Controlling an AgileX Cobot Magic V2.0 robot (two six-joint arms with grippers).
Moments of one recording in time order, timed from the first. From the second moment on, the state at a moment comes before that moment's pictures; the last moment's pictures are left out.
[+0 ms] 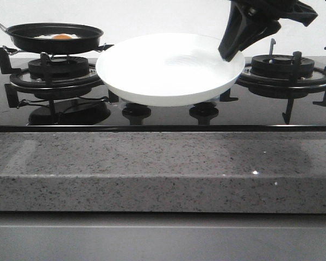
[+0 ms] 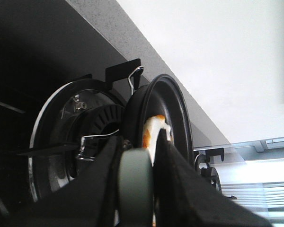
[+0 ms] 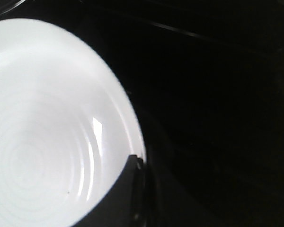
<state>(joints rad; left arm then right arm) 0.36 1.91 -1.49 -1.42 1.08 0.64 0.30 1.60 -1.32 0.38 0.70 -0.19</state>
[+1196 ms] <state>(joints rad) -0.12 1.43 -1.48 -1.11 0.87 0.93 0.30 1.60 -1.32 0.38 0.70 -0.19</state>
